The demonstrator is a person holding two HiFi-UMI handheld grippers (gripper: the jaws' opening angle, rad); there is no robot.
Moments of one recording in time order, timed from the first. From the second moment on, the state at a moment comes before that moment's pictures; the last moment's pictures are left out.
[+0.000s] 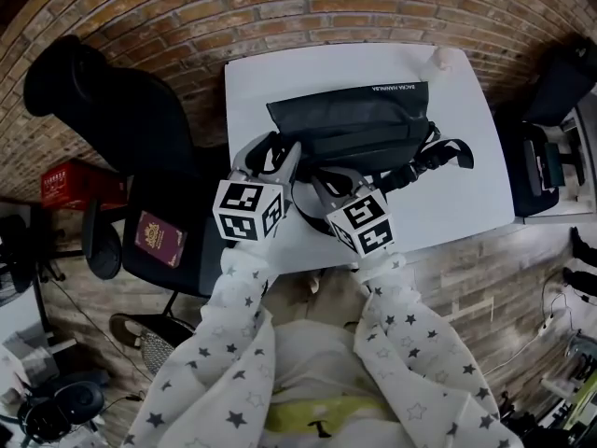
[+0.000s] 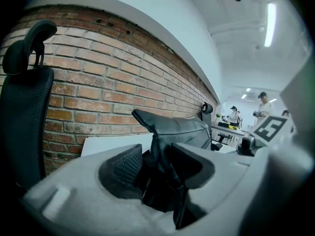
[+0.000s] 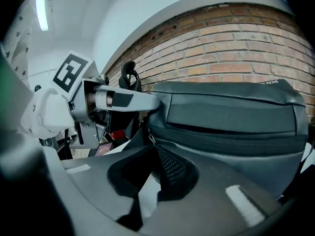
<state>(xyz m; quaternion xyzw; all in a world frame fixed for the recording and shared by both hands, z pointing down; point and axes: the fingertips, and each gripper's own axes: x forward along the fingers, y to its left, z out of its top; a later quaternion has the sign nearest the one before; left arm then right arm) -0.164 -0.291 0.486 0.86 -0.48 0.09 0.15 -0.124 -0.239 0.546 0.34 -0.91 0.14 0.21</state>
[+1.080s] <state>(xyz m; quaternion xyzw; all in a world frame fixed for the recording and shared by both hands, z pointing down) -0.134 -0.285 0.479 0.83 -0.53 0.10 0.14 -0.061 -0.251 0.535 0.32 -0.91 0.14 0.23</state>
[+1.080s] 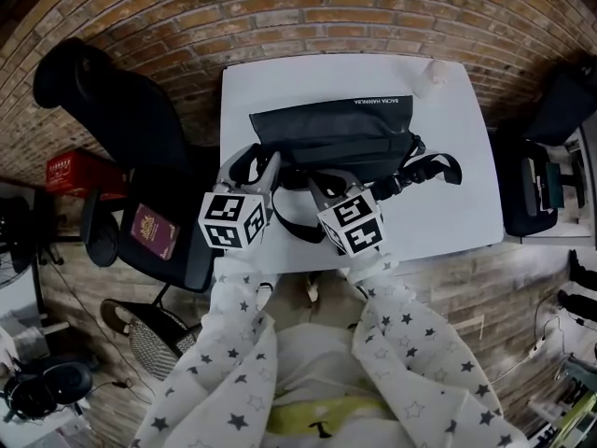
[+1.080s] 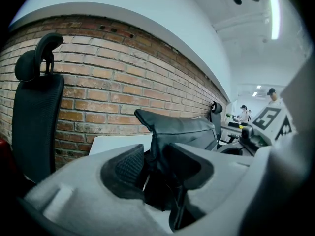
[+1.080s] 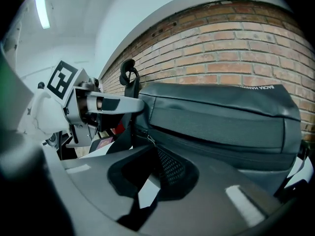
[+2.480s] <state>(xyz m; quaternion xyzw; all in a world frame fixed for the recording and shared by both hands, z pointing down) -0.176 -0.287 0.489 0.80 -0.58 0.08 0.16 0.004 -0.278 0.536 0.41 -0.87 0.16 0.23</state>
